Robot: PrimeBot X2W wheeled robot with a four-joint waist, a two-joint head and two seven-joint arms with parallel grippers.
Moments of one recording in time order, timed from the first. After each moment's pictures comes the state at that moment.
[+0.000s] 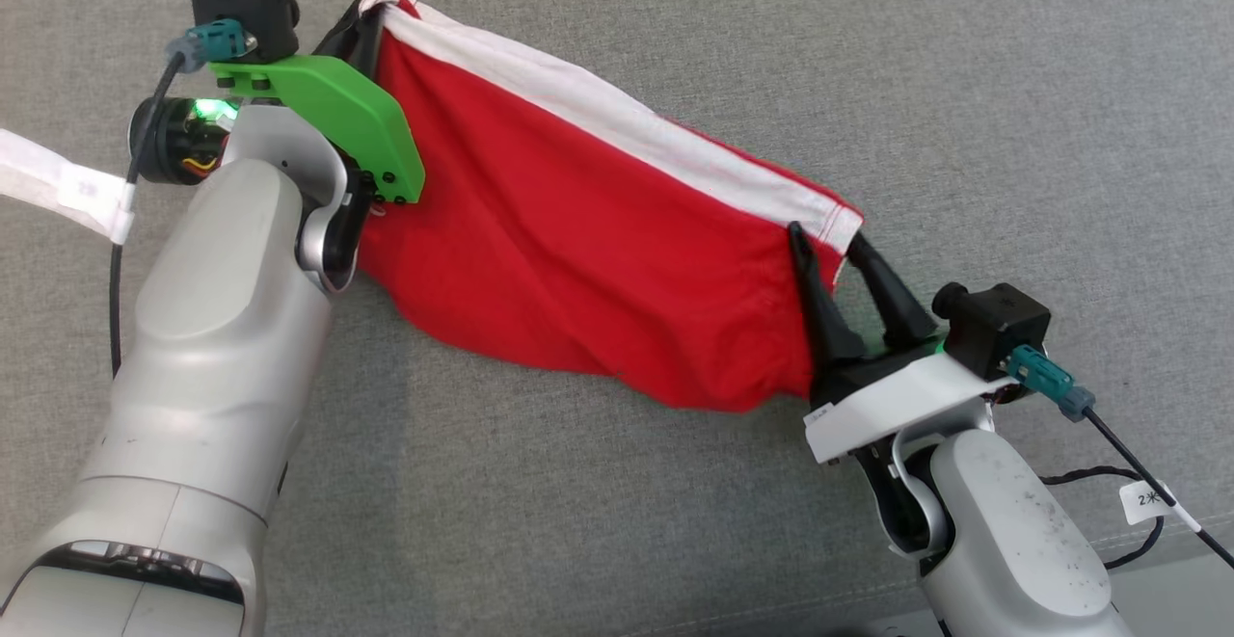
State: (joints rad) left arm -1.01 0.13 -0.42 0.90 -0.54 -0.06 -0.02; right arm -0.34 -0.05 0.26 0.29 0.34 0.13 -0.26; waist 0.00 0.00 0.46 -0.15
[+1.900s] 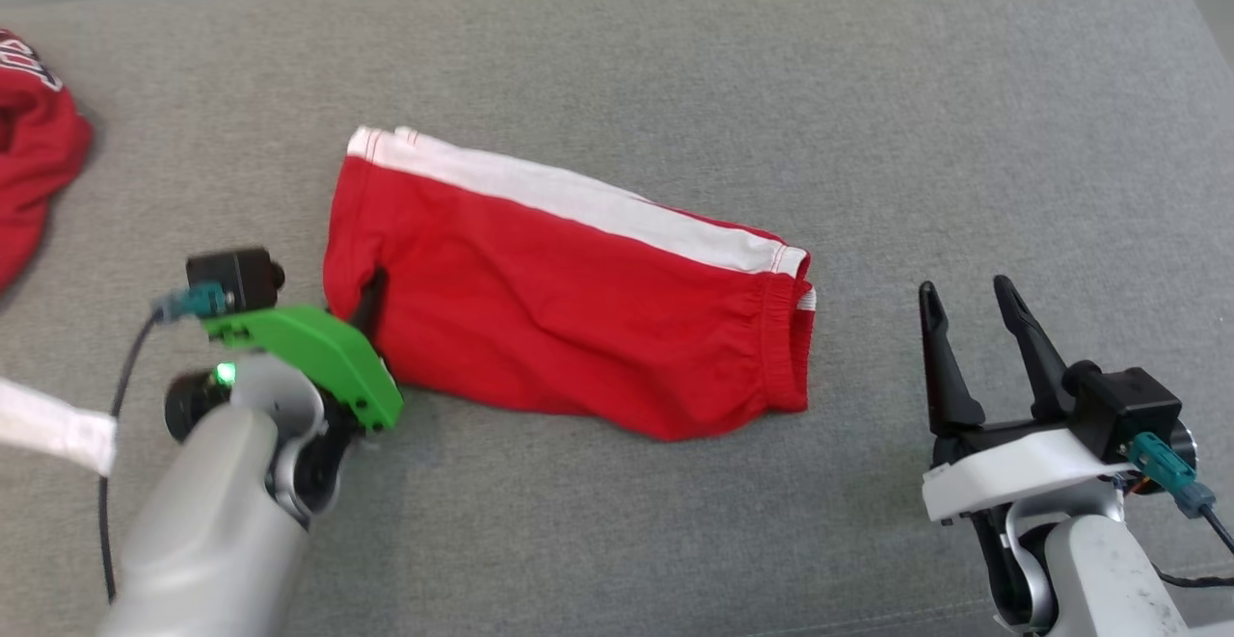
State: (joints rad) left arm -0.61 0.26 -0.47 0.70 -0.84 -0.07 0.06; right arm -0.12 -0.05 0.02 0.11 0.17 0.13 -0.22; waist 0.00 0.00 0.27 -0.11
